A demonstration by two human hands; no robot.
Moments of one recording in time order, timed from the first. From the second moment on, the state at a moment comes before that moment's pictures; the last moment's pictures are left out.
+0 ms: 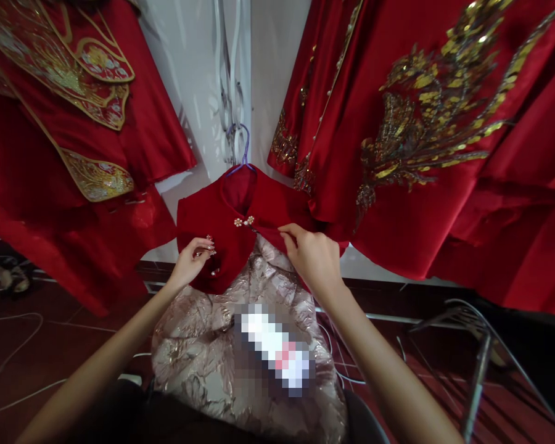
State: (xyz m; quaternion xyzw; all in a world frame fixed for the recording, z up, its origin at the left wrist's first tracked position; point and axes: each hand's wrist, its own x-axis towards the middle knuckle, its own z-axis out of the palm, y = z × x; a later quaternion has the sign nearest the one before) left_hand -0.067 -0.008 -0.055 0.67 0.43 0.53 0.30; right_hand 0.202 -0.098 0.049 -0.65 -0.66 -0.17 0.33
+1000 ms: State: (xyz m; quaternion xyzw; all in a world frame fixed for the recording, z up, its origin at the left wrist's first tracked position) left_hand -0.067 -0.007 -0.042 0.64 0.42 0.56 0.33; right_hand 0.092 -0.010 -0.015 -0.40 -0.74 0.30 0.45
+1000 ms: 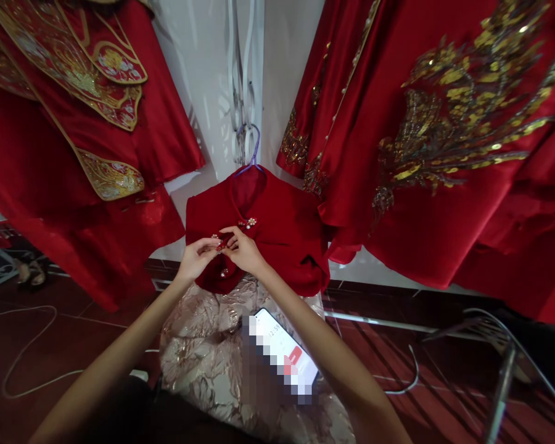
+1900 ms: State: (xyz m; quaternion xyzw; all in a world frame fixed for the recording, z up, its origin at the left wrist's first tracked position) left_hand -0.081 0.001 -0.021 0.75 0.44 0.46 0.17; right_hand 0.075 -0.001 -0.030 -0.44 -0.72 0.13 0.52
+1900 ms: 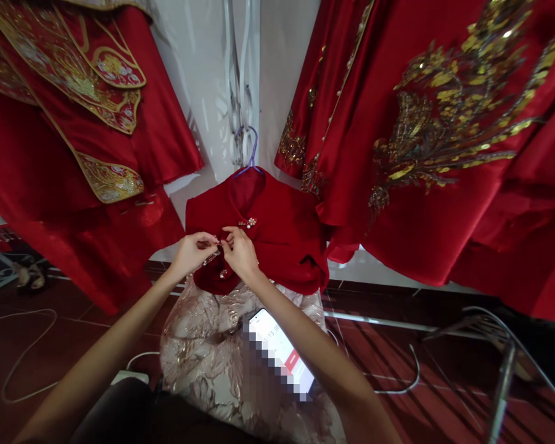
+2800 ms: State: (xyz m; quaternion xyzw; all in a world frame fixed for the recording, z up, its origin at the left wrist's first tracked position) left_hand -0.074 -0.037 -0.076 0.84 0.41 0.31 0.14; right_hand 0.169 -0.050 -0.038 -0.58 -0.73 0.15 0.32
